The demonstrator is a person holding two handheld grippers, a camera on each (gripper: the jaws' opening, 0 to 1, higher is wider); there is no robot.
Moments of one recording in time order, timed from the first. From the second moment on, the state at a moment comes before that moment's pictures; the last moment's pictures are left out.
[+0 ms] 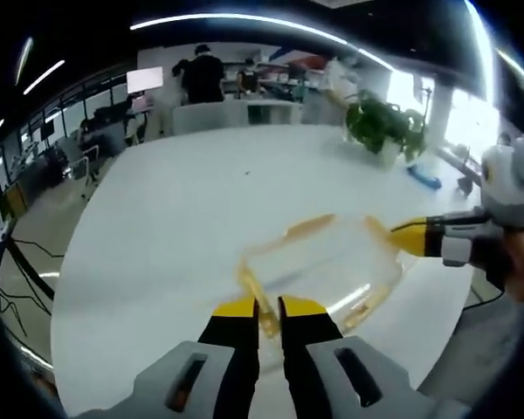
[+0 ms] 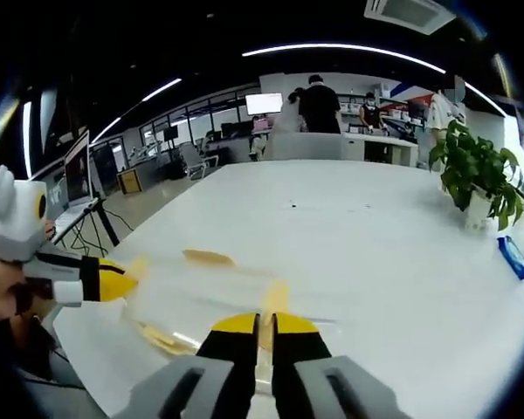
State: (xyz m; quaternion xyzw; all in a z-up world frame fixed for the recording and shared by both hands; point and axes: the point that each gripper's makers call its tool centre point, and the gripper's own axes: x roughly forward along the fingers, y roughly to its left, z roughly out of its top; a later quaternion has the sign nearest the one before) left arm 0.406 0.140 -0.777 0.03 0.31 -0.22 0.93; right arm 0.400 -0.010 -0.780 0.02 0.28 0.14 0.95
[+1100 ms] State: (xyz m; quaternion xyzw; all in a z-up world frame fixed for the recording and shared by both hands) left arm 0.406 0.081 -0.776 0.01 0.31 -0.27 0.91; right arm 0.401 -0.070 -0.779 0.02 0.29 0.09 0.95
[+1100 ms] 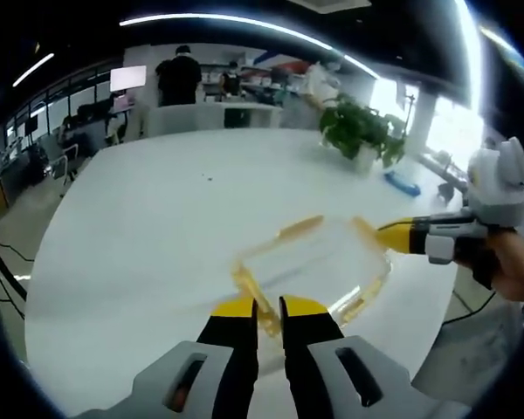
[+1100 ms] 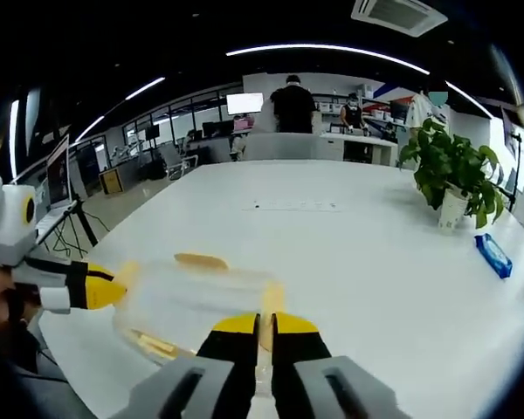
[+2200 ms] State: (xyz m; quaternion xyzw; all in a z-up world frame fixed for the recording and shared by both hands) left arm 0.399 0.071 -0.795 0.01 0.33 -0.28 0.90; right arm 0.400 -0.086 -0.793 0.02 0.30 0.08 0.95
